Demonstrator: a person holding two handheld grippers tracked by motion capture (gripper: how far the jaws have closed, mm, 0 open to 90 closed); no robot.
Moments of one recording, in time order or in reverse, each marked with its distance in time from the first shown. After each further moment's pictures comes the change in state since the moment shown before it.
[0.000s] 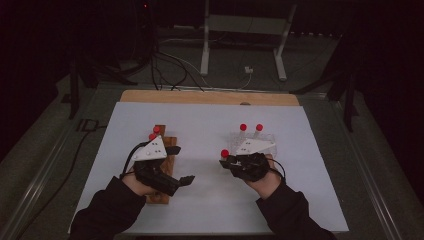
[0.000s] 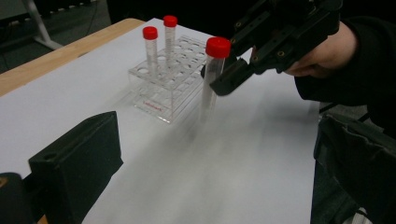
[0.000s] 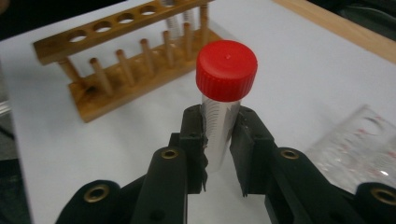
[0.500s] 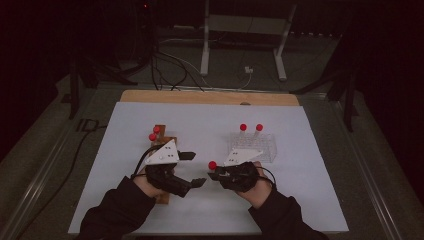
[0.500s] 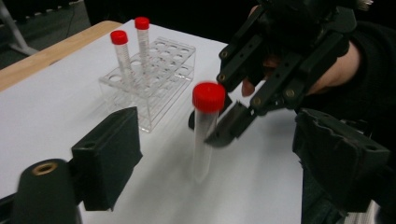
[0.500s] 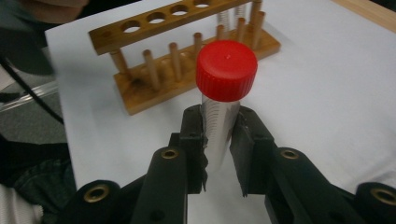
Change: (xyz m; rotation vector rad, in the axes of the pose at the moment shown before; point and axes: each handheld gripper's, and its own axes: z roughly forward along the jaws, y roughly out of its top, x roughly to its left) left arm -0.012 0.006 0.021 0.008 -0.051 0.052; right arm 0.032 0.001 0.011 0.022 0.108 -0.049
